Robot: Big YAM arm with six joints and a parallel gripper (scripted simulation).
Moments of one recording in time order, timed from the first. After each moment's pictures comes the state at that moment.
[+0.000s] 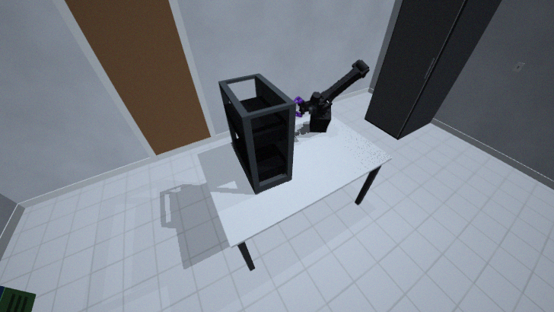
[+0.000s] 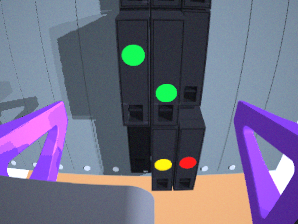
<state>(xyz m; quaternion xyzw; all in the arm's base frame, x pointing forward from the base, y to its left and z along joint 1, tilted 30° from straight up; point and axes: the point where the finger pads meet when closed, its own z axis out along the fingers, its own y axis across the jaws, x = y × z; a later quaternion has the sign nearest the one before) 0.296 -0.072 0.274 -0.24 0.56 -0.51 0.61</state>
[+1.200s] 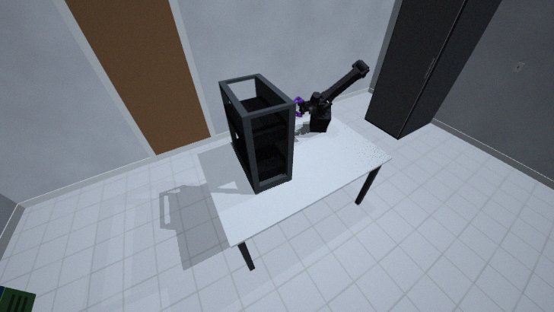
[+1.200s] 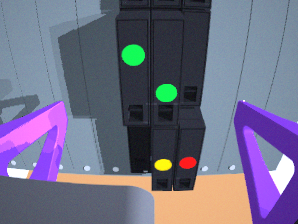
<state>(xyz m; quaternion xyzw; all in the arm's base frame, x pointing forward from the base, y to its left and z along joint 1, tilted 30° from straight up) 0.296 -0.072 0.274 -0.25 0.56 -0.51 0.61</state>
